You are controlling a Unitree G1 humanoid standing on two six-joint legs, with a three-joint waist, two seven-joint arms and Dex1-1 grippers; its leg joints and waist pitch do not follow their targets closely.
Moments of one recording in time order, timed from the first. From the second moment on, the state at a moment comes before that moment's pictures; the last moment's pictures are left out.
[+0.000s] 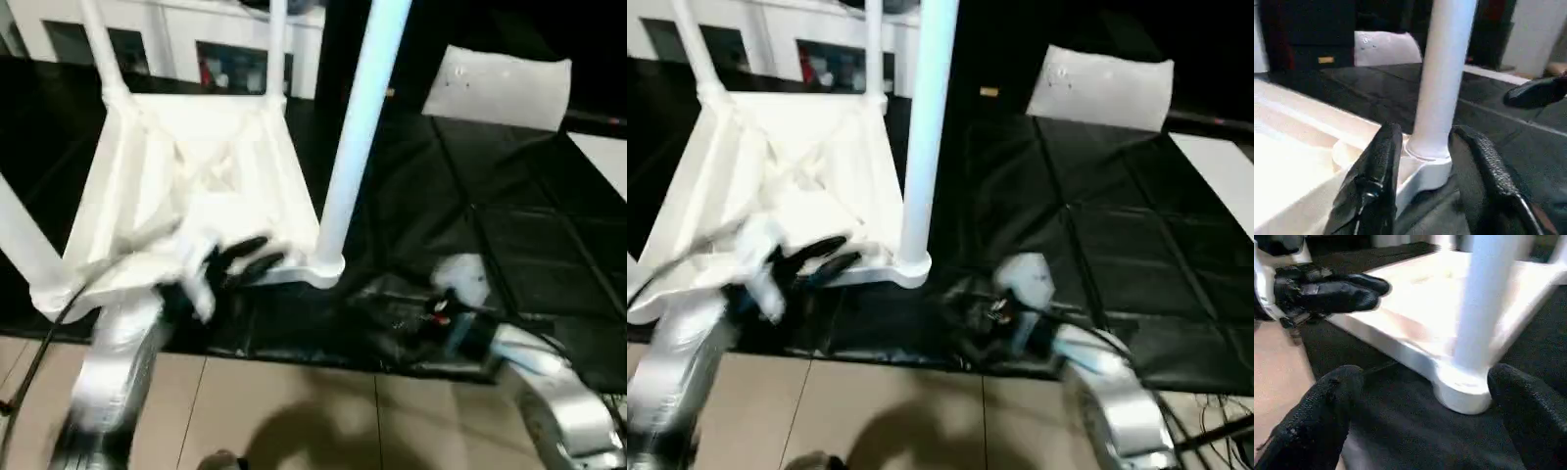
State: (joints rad) left arm -0.08 0.30 0.06 -0.01 -0.32 0.08 -0.83; right arm -0.05 -0.35 0.14 -0.16 0.35 0.27 0.78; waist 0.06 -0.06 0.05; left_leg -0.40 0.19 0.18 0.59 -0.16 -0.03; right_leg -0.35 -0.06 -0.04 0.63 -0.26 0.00
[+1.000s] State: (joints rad) left arm 0.38 0.12 0.14 -0.38 -0.21 0.04 -0.40; right arm -0.65 -0.14 0.00 0.59 0.18 0.05 0.25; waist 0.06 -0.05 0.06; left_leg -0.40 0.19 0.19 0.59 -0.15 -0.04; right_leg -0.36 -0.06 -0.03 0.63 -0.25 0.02
